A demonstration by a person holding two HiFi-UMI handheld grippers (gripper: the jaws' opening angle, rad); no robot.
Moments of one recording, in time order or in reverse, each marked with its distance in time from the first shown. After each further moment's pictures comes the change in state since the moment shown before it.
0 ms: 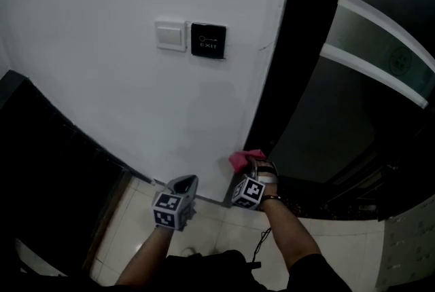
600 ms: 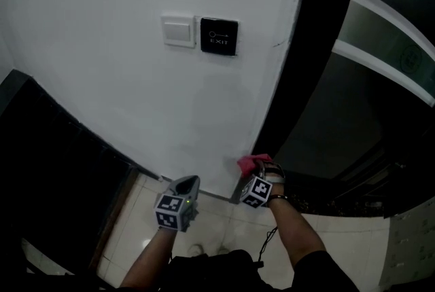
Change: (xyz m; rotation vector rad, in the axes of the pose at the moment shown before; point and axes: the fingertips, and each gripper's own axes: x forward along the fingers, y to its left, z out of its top) left arm -0.010 0.025 -0.011 -0.022 0.020 0.036; right arm 0.006 0.029 0.000 0.040 0.046 0.140
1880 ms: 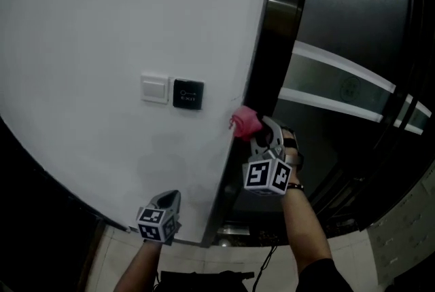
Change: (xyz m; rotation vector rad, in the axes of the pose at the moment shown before) left arm 0.025 -0.004 0.098 0.016 -0.206 -0.134; right arm -0.265 -0.325 0.114 0.021 -0.345 -0.775
